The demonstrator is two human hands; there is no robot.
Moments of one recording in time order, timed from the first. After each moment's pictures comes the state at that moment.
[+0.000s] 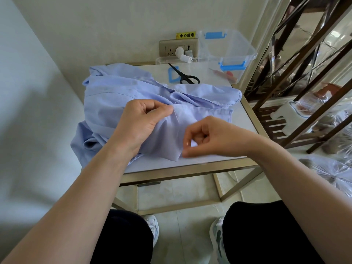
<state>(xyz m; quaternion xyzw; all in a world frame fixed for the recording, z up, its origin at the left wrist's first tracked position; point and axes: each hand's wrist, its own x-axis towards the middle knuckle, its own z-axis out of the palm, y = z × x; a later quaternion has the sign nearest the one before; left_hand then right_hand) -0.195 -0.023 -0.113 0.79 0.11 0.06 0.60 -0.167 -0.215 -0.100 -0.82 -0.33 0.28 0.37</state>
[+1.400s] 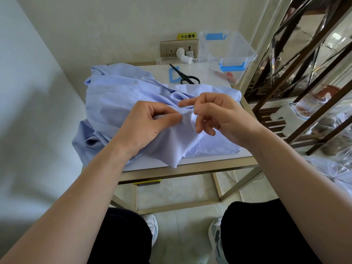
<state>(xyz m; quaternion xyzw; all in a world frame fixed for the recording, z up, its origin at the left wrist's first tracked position) -0.204 -0.025 -0.109 0.80 0.03 0.01 0.60 -0.144 -0.216 -0.107 -0.68 -0.23 0.22 0.65</state>
